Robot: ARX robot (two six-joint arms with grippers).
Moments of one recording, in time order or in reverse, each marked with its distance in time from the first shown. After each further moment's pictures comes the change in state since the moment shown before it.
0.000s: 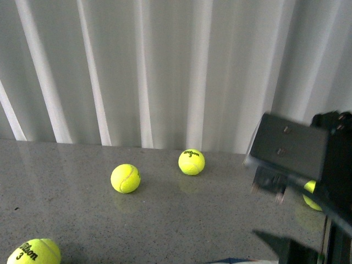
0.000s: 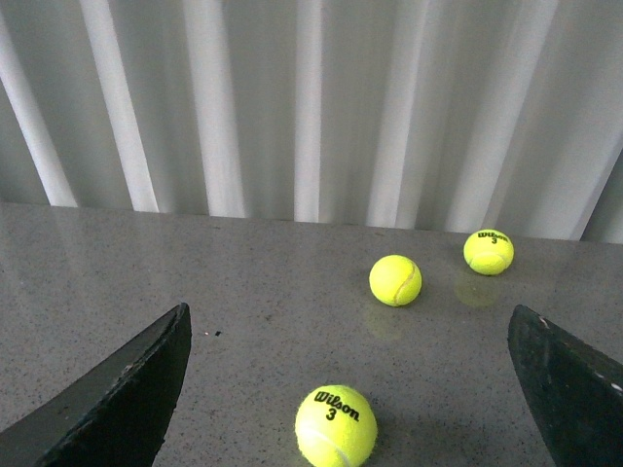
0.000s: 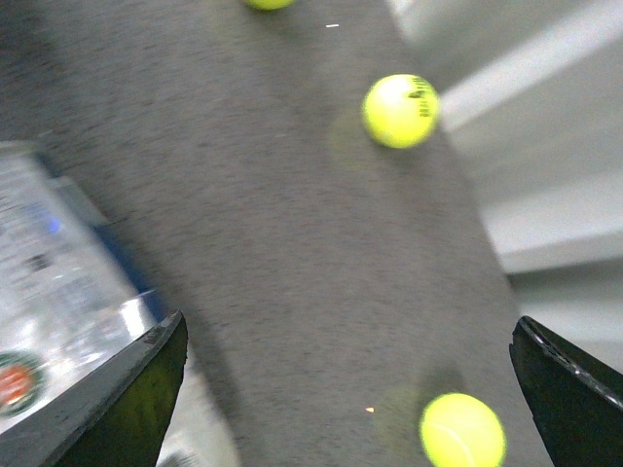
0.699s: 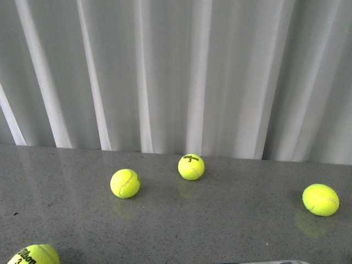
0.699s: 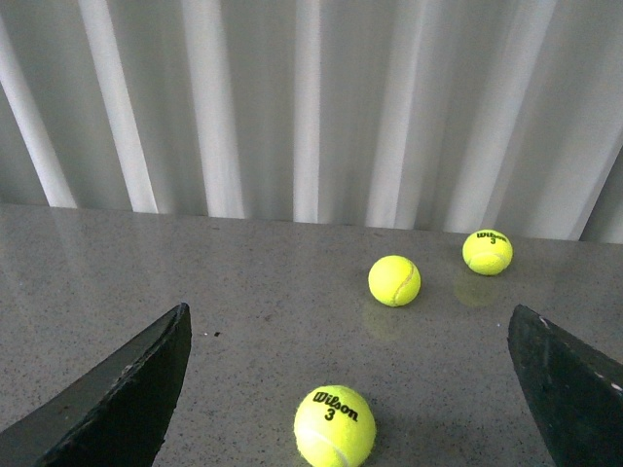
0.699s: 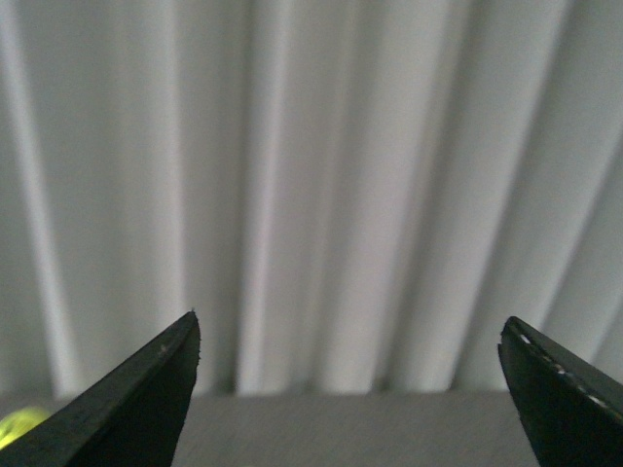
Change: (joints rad) left arm 0.000 0.000 0.000 0.000 0.000 0.000; right arm -0.419 -0.779 -0.148 0.121 0.192 0.753
